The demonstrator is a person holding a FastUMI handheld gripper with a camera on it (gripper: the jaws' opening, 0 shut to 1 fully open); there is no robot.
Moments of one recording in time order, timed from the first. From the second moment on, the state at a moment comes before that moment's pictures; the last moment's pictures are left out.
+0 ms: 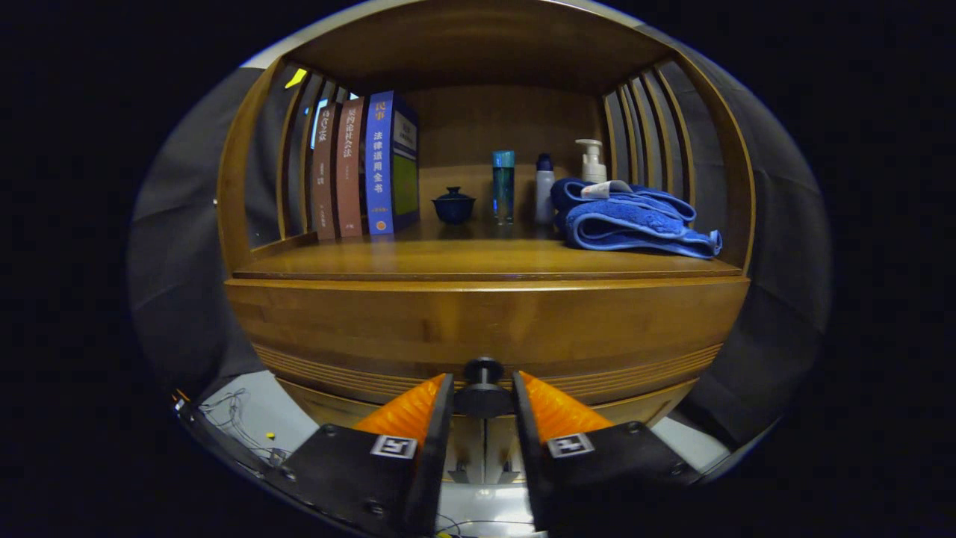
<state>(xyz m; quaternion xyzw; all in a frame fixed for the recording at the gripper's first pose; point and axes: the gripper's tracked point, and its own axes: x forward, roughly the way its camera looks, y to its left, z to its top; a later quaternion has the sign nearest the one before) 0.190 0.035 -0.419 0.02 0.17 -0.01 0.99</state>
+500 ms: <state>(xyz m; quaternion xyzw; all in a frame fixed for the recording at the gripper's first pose) 0.148 0.035 -0.411 0.02 0.18 -0.01 0.98</state>
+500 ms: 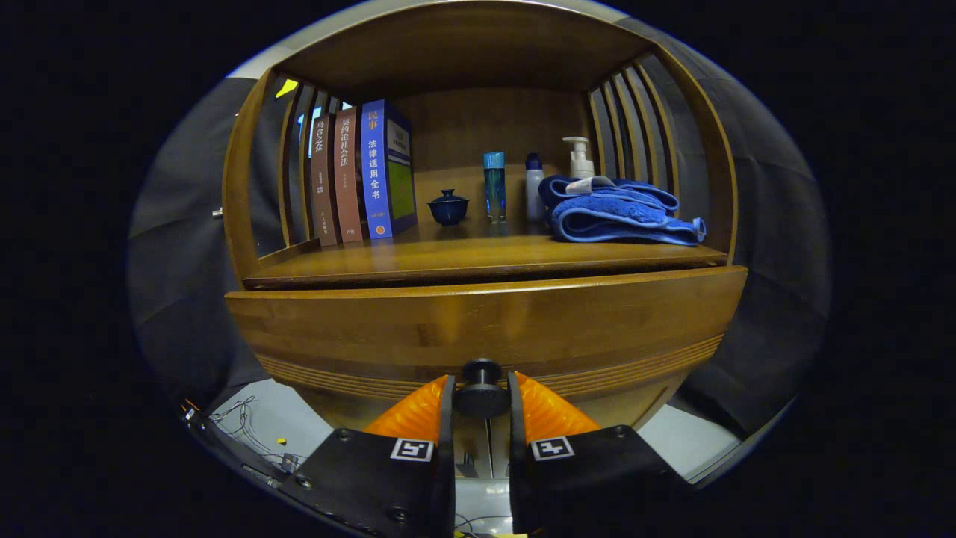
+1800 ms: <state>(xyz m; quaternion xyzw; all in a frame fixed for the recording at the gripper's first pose) 0.014 0.037 -0.407 0.03 0.18 -0.01 0.98</state>
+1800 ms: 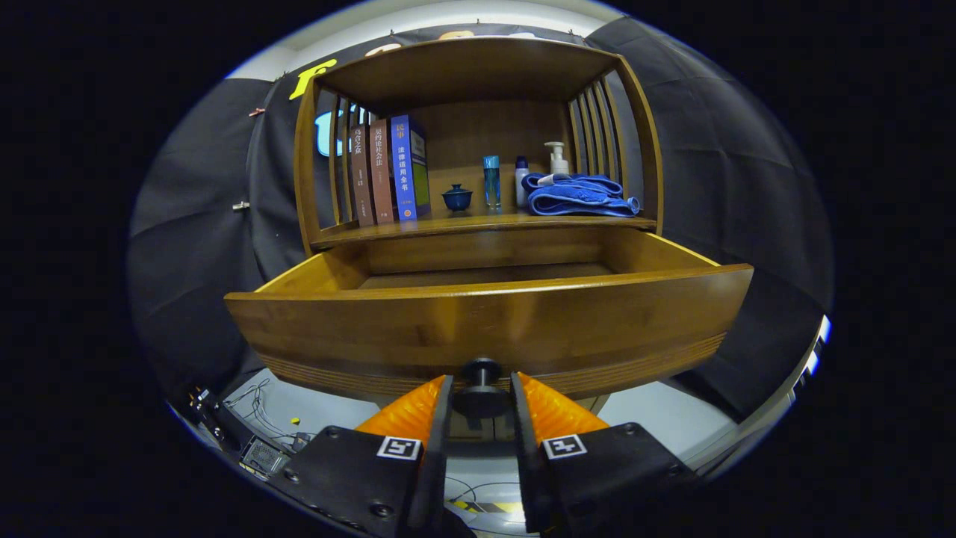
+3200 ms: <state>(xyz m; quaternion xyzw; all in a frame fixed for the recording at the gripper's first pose) 0.134 0.035 -0.362 0.06 0.50 0.02 0.86</state>
